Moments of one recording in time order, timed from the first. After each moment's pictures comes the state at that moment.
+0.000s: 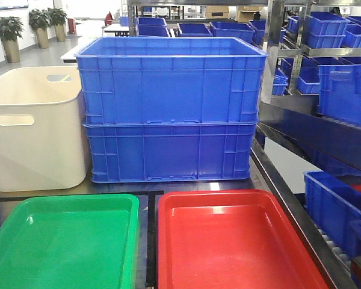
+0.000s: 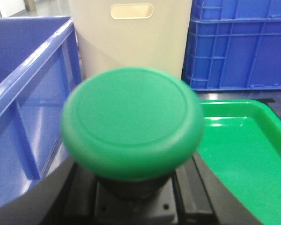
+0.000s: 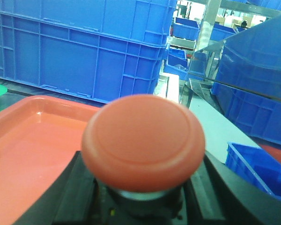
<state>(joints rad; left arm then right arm) -0.16 0.53 -0.54 0.58 0.37 -0.58 0.13 0.64 -0.32 -0.42 -0.17 0.20</state>
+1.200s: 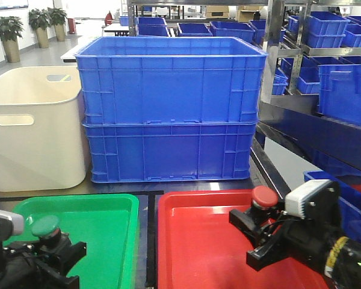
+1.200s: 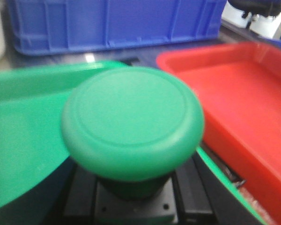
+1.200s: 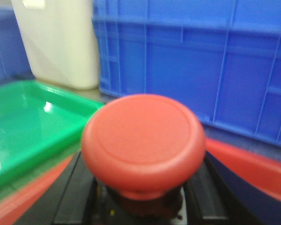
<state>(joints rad) -0.29 1.33 -0.54 0.51 -0.40 -0.58 0.13 1.56 -0.73 -0.87 -0.77 0.60</state>
